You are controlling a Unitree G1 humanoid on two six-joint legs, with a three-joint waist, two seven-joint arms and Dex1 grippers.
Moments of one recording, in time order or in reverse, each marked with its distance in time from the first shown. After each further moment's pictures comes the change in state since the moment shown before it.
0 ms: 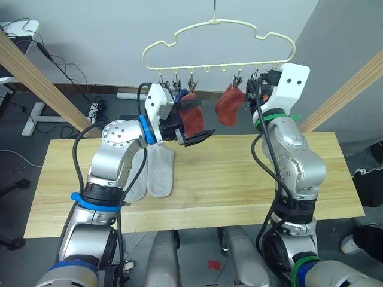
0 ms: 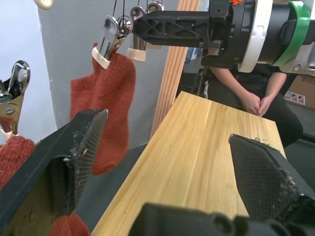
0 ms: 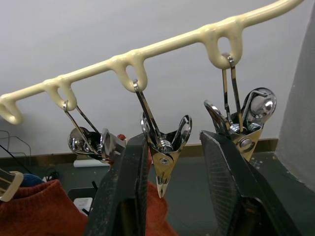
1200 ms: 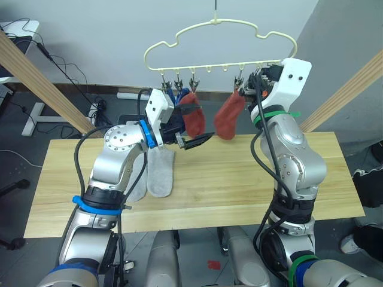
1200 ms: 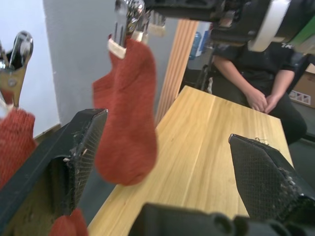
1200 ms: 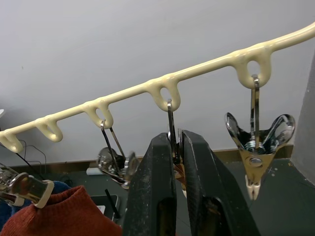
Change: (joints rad) left arm 0.065 -0.009 0.000 -0.029 0.022 0.010 0.056; right arm -0.017 0.020 -0.003 -0.015 0.017 -0.004 0.001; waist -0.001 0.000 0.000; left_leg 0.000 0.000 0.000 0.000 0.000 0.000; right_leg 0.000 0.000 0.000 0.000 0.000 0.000
